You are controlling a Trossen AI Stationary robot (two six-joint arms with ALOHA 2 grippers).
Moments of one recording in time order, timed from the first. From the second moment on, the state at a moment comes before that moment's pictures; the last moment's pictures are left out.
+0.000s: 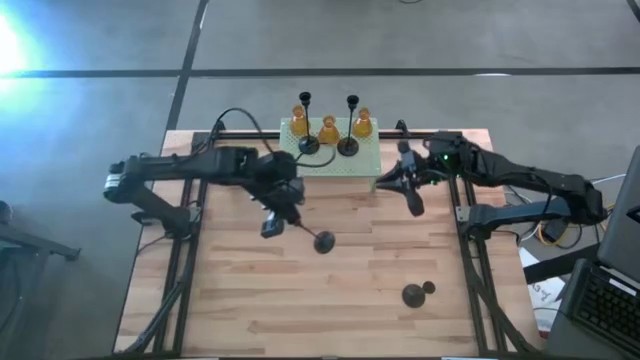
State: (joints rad) left arm 0.05 1.44 1.50 -0.96 0.29 0.00; right arm -0.29 0.97 0.90 -0.34 -0.35 -0.03
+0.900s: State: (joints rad) left arm 0.09 1.73 1.91 -1.12 0.29 0.18; right arm -0.10 1.33 1.02 -0.15 -0.27 -0.07
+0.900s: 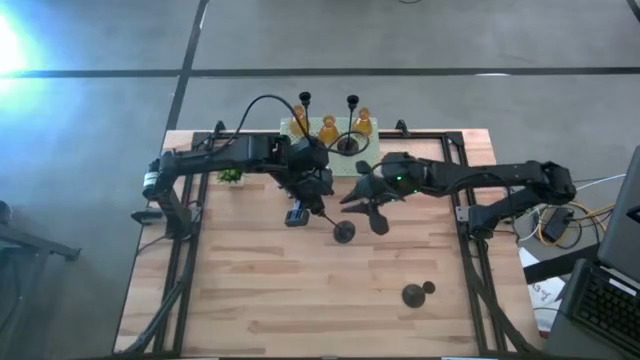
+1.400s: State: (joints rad) left arm 0.10 1.73 1.91 -1.11 0.29 0.19; right arm -0.03 1.52 1.20 -0.27 -0.27 -0.11
